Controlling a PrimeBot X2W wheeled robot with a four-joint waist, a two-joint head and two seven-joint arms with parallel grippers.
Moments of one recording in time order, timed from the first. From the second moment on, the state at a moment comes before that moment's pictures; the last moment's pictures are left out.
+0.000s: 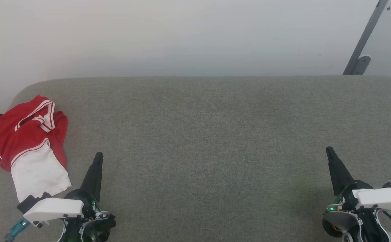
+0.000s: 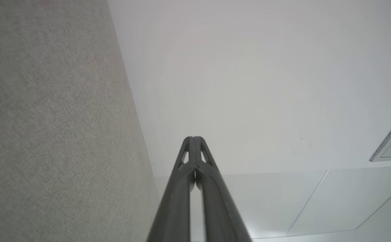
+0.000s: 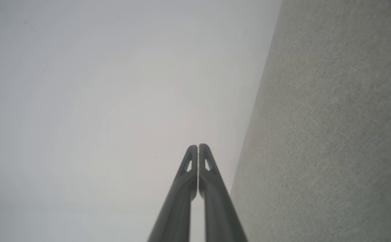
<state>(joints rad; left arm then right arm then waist) -0.10 0.05 0.11 0.25 -1.61 -0.13 0.11 -0.11 -0.05 -0.11 0.25 1.61 0.13 0.11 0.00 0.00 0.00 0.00</state>
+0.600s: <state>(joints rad) -0.06 0.05 0.09 0.24 -1.61 -0.10 0.08 -0.07 -0.05 -0.08 0.27 1.58 0.13 0.08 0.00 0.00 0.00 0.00</state>
